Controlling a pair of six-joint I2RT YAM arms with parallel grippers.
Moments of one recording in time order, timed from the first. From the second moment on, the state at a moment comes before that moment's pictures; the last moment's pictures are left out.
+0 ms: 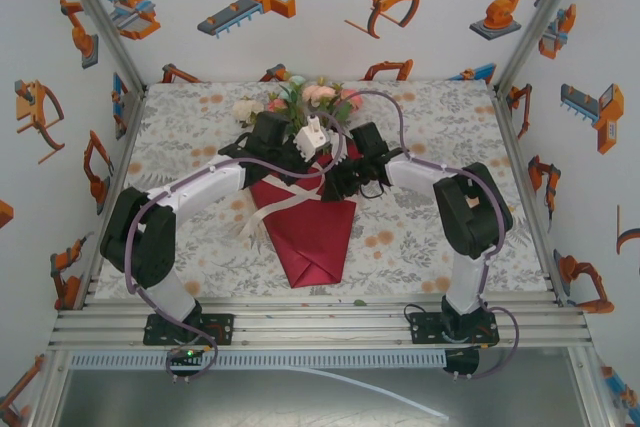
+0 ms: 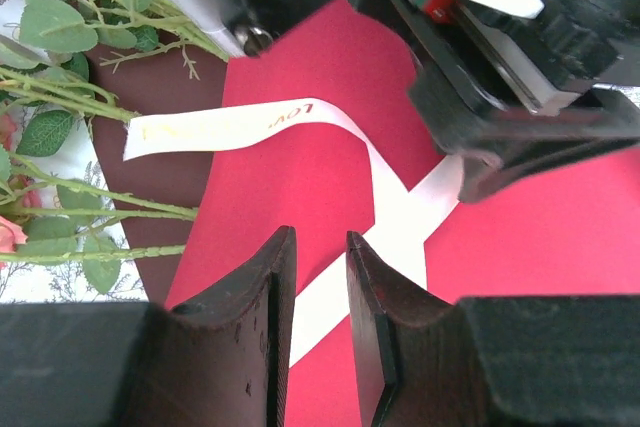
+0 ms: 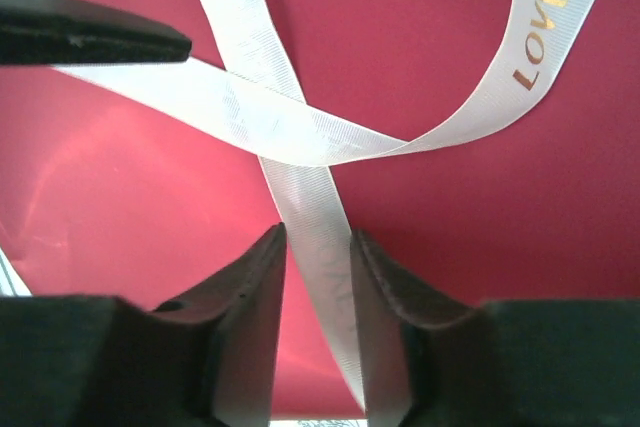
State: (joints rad) left arm -0.63 1.67 1.20 -0.26 0.27 0.46; right arm 0.52 1.90 1.19 -0.21 -0.67 -0.08
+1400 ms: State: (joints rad) left arm -0.60 1.85 1.23 -0.14 0.53 0.15; right arm 0.51 1.71 1.03 -0.07 -0.74 -0.01
